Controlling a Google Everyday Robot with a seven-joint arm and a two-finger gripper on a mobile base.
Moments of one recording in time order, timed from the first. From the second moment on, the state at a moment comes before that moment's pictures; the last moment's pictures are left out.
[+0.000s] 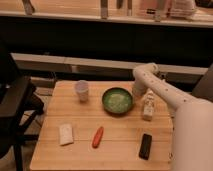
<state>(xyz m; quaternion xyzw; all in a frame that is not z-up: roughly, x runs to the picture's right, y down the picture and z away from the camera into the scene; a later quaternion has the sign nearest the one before) 0.213 0.075 0.936 -0.30 -0.07 -0.16 0.94</state>
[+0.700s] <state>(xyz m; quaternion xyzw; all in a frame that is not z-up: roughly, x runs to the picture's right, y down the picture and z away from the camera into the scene) 0.170 0.092 0.921 -0.31 -0.08 -0.23 0.92</state>
